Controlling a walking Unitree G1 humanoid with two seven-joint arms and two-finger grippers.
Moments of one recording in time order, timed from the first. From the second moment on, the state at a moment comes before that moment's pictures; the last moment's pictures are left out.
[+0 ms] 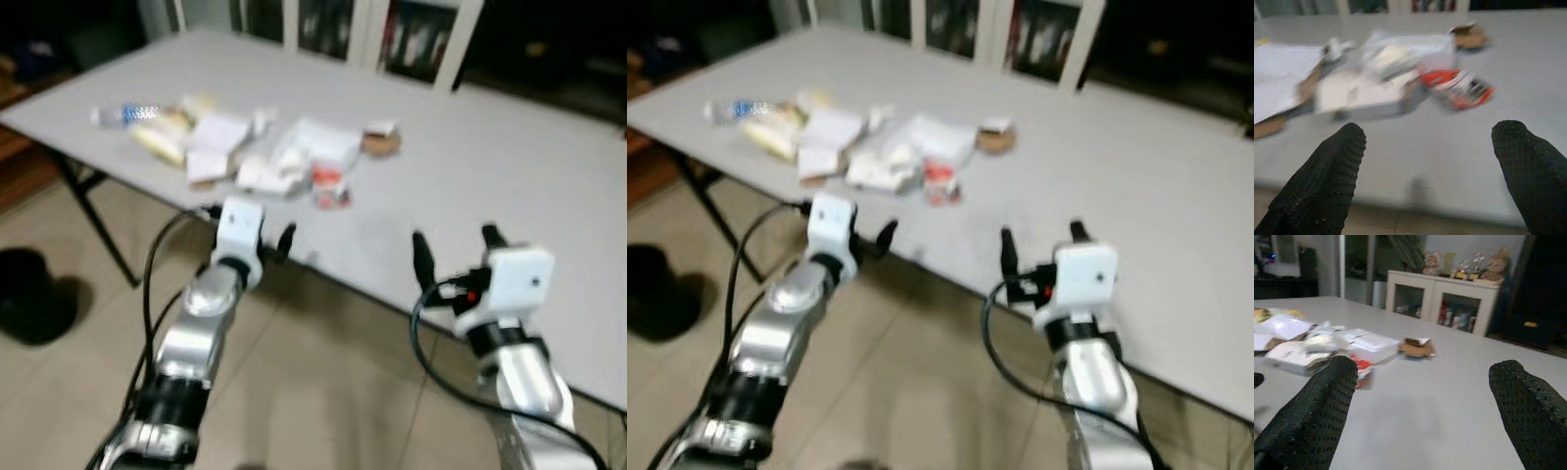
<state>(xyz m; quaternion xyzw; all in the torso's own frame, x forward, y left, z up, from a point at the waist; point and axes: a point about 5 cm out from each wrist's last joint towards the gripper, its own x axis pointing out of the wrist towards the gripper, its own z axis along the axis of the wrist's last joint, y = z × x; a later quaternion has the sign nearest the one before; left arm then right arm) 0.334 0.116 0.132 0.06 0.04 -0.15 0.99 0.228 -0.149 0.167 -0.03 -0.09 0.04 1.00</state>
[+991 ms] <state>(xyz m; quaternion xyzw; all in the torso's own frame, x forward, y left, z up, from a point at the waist) 0.335 0.116 0.129 0.06 0.04 -0.14 0.99 0.226 -0.146 0.164 -0.02 -0.08 0.05 1.00</state>
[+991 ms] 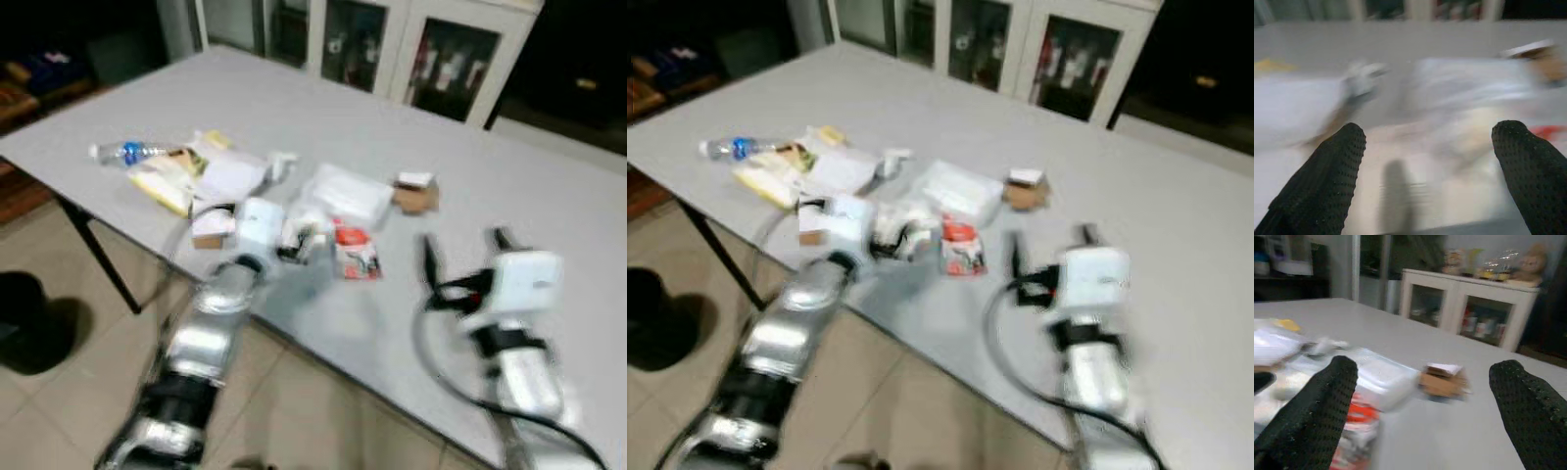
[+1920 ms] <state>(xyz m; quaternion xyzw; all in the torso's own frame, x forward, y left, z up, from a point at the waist) 0.355 0.101 0.141 0.12 0.02 -0.16 0.98 0.224 -0.150 0.167 -0.03 -0.08 0.04 1.00</state>
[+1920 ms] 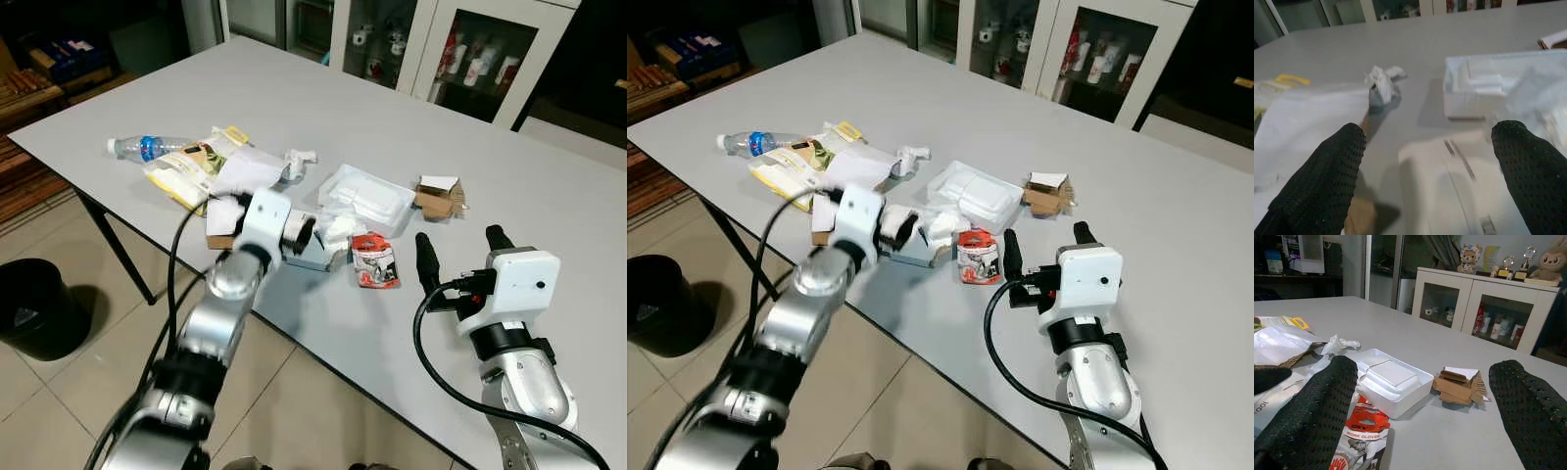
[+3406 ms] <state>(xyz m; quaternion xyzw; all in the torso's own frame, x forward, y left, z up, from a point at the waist) 0.376 0.102 0.123 -0.02 0.12 -0.12 0.99 0.222 -0.152 0.167 -0.03 -0.08 0.04 1.00</state>
